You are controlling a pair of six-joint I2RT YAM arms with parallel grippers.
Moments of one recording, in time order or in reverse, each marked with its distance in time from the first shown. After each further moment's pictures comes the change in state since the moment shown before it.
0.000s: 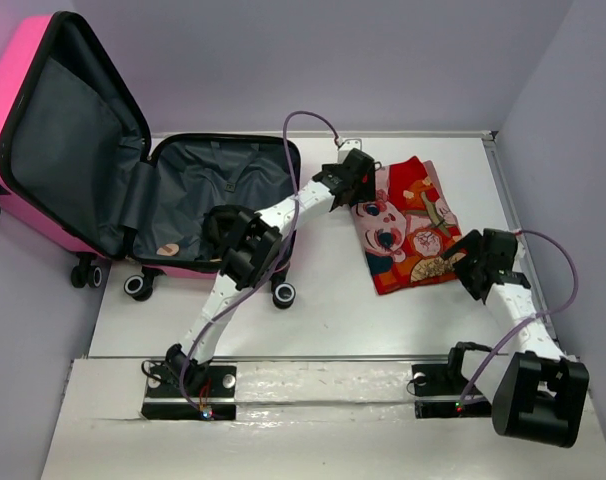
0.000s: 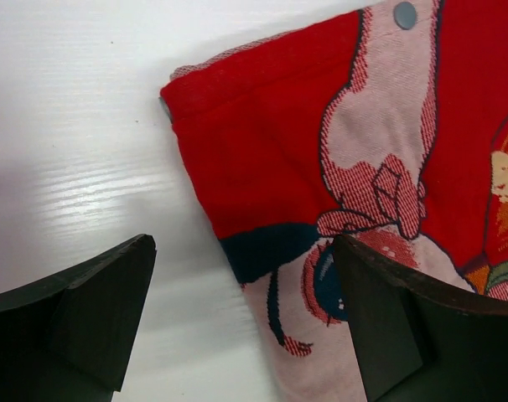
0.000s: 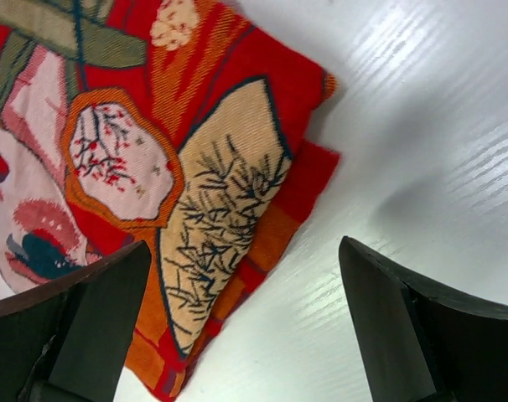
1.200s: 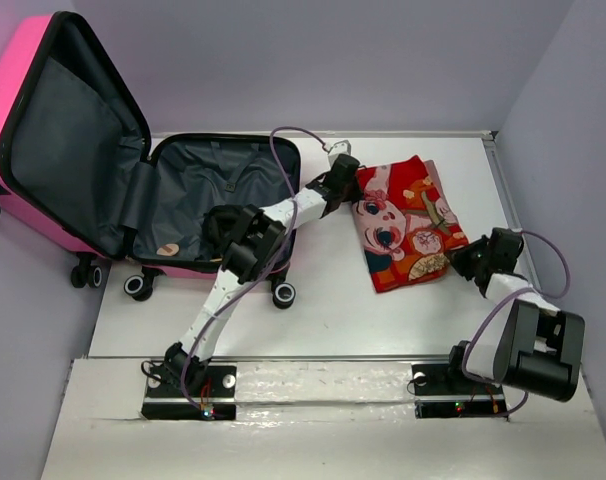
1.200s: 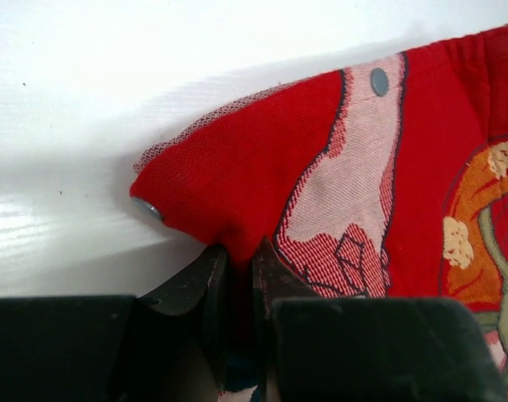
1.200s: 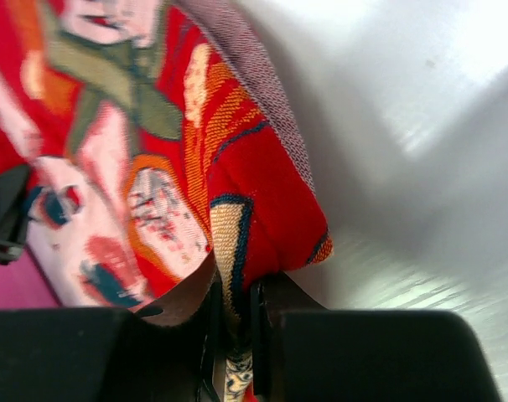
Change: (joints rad) left arm 0.060 0.105 -0.090 0.381 0.155 -0.151; right arm -0.127 0.274 -0.073 0.441 -0.282 0.084
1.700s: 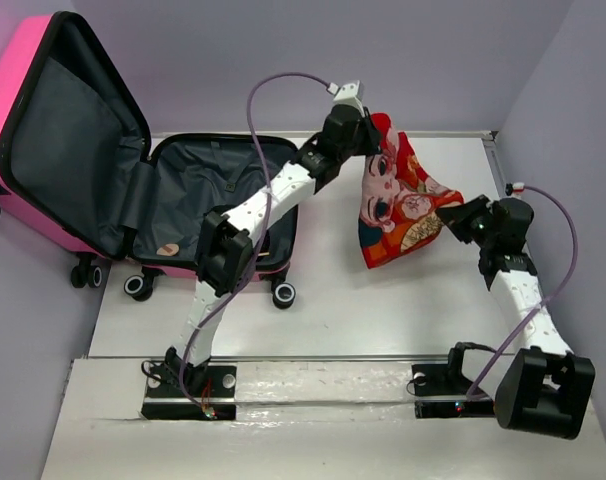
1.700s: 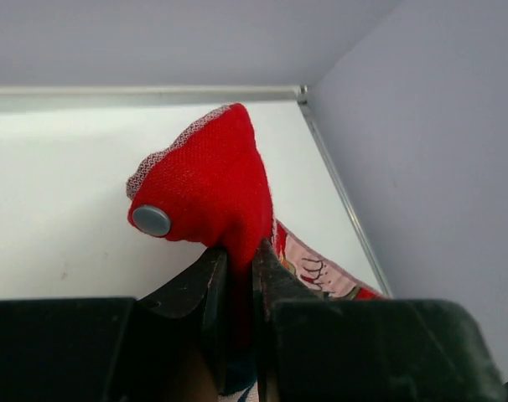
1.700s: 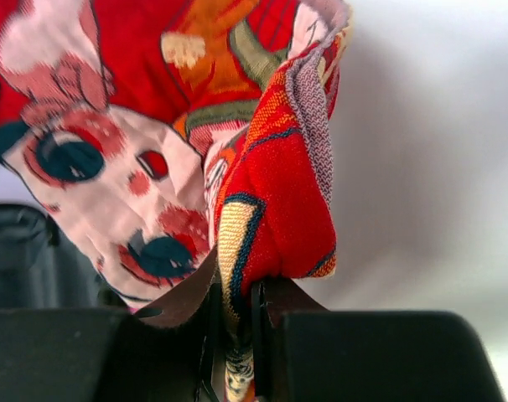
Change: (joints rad) left arm -0.031 -0.318 0.079 -0.064 0.061 0.114; right arm 0.112 -0.233 0.196 -0.065 -0.148 -0.019
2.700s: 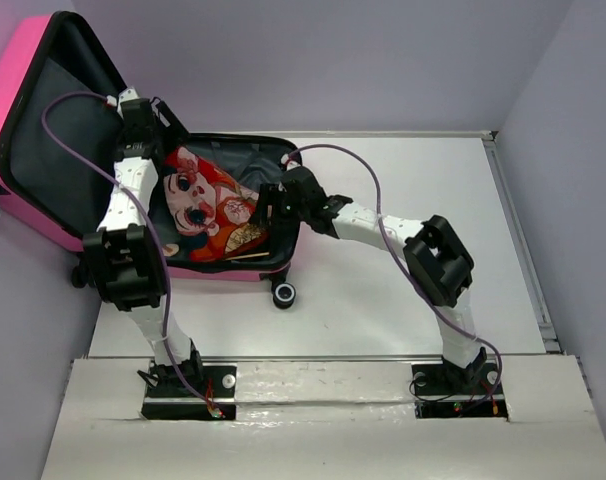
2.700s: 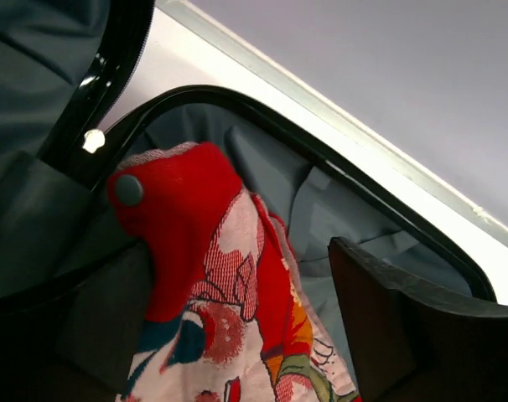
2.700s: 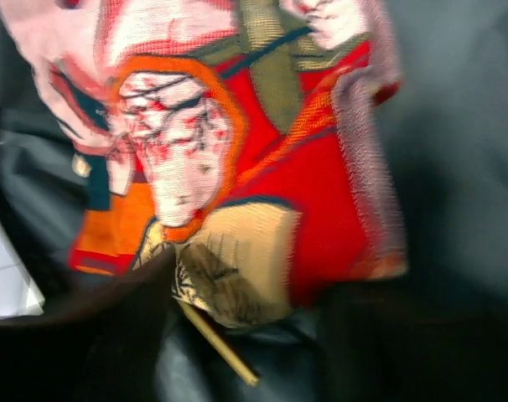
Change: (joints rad) left arm 0.850 -0.411 -0.492 -0.208 0.042 0.130; right arm 1.007 1.045 0.983 -0.098 0.304 -0.120
